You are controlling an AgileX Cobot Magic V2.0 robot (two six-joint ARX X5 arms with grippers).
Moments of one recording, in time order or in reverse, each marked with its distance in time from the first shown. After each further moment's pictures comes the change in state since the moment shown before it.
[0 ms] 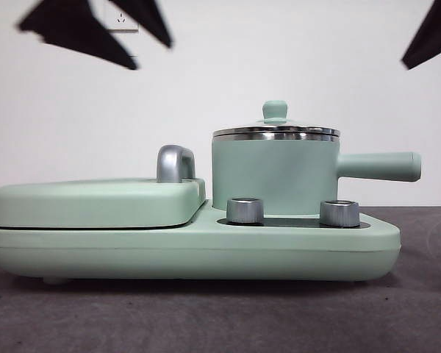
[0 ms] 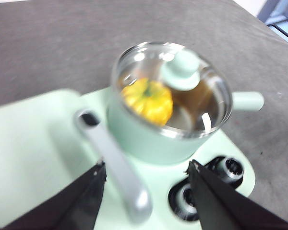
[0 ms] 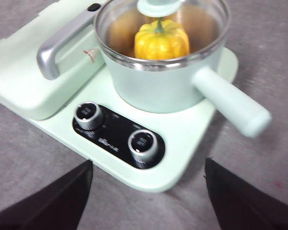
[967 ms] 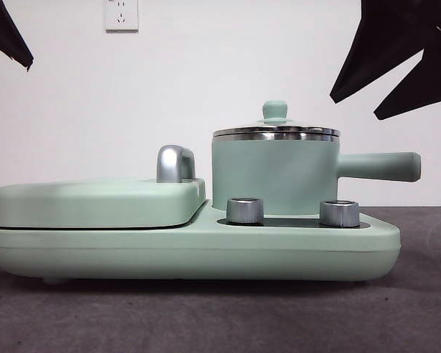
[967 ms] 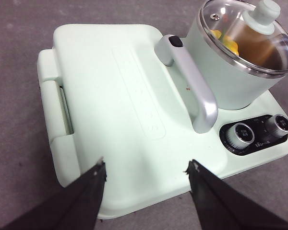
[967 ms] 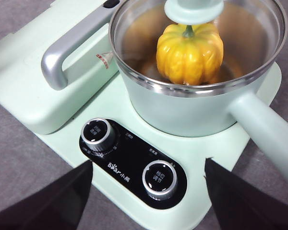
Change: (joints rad) left arm 0.156 -0.428 -0.240 -0.245 -0.024 -0.061; right arm 0.000 0.285 0.052 0.179 -0.080 -0.036
